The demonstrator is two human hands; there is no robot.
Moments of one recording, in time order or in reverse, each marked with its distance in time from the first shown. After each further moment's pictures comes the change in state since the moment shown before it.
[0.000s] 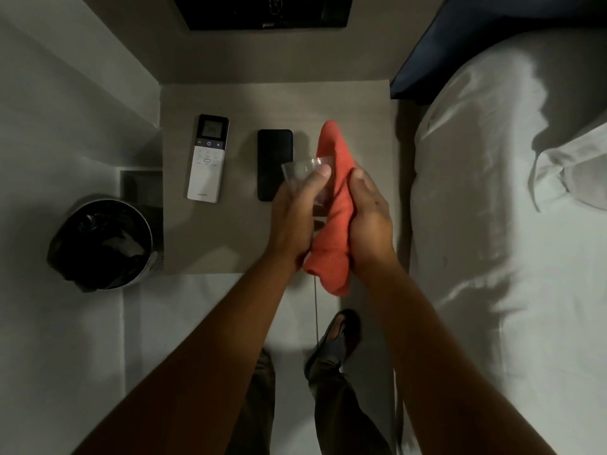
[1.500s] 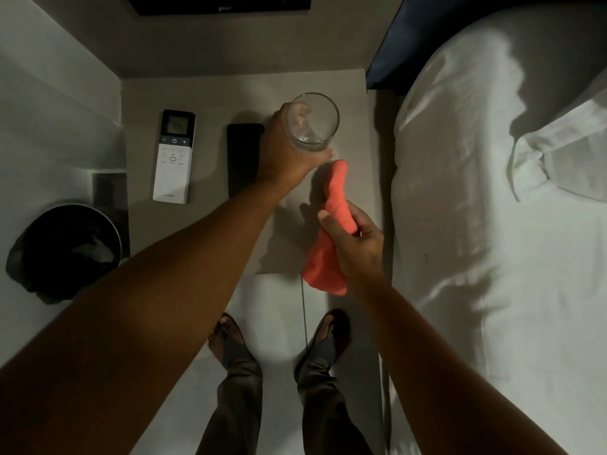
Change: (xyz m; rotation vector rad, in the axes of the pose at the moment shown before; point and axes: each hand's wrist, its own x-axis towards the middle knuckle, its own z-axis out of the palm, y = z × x) left_hand 0.114 -0.006 0.025 0.690 0.138 0.455; right_hand 0.008 0.051 -0.057 -0.205 0.186 0.047
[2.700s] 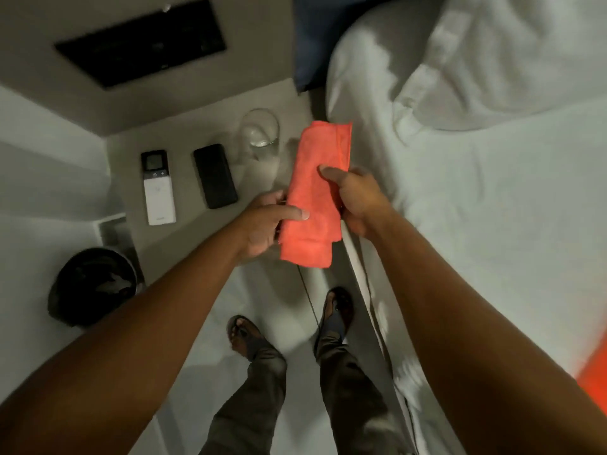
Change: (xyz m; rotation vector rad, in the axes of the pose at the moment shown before) left_hand -0.122 0.054 -0.034 -0.437 -0.761 -0.592; right_hand -0.027 -0.093 -0.059 0.229 0.014 0.253
